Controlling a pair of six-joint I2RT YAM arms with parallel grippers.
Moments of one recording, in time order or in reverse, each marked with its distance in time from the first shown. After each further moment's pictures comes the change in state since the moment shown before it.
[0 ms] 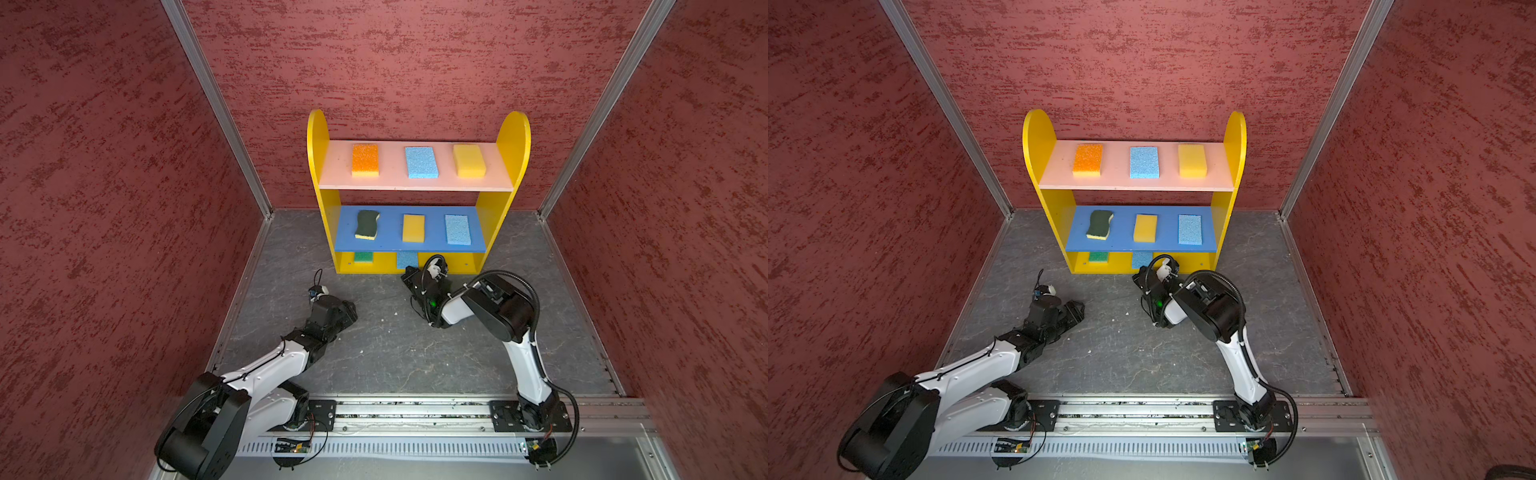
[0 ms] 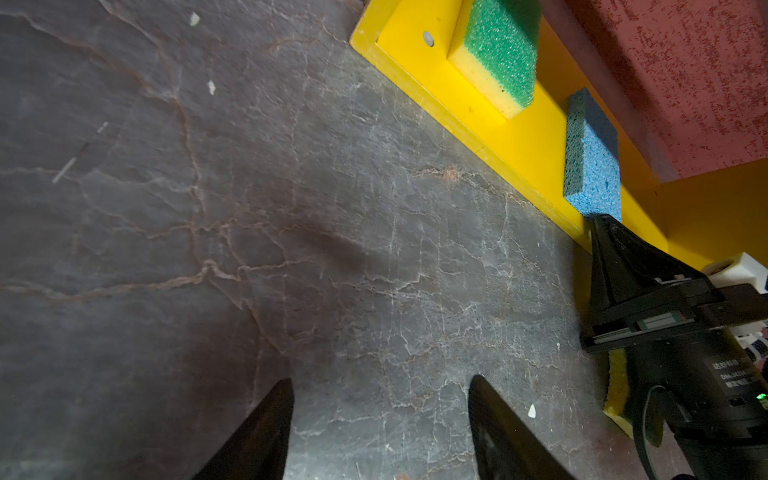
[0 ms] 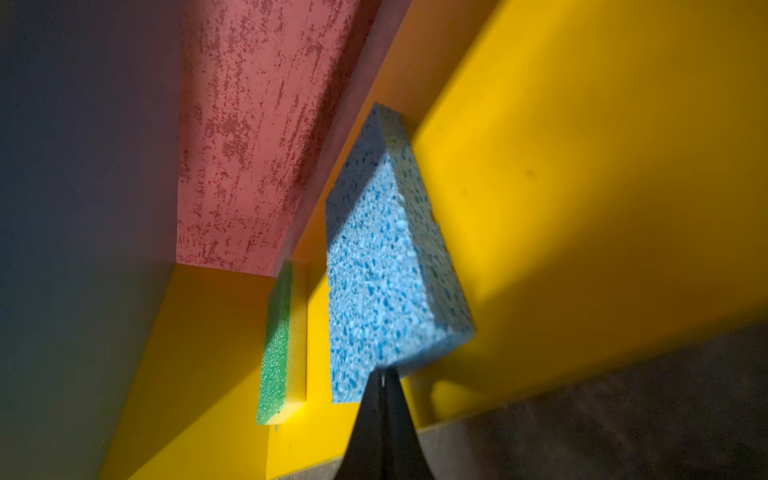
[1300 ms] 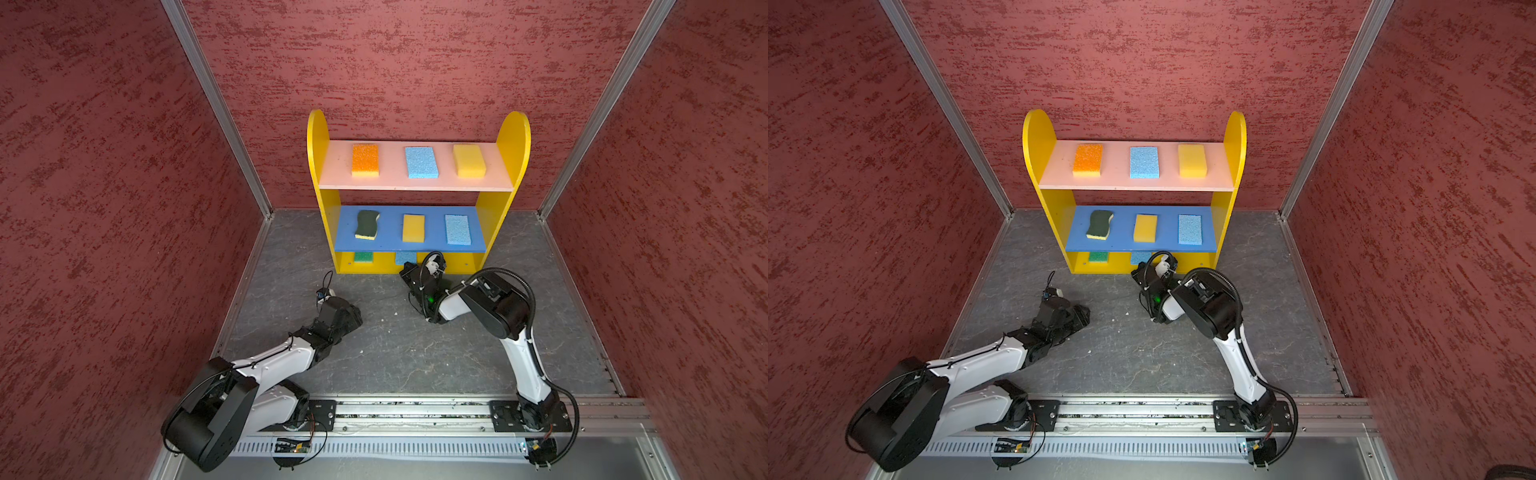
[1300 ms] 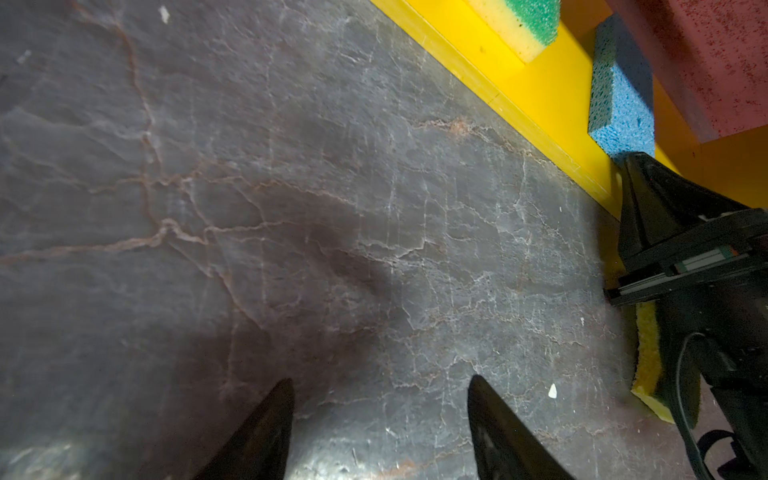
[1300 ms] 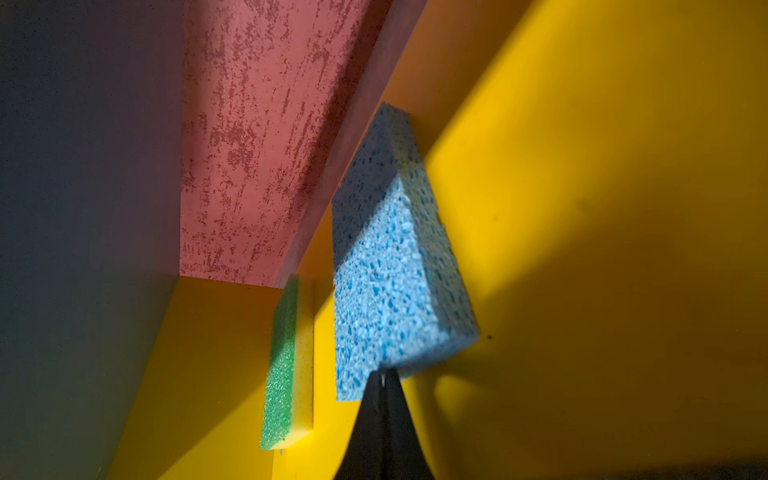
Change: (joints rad) left arm -0.076 0.075 0.018 -0.005 -0.027 -0.016; right arm -0.016 0.033 0.056 -0.004 -0.008 -0.016
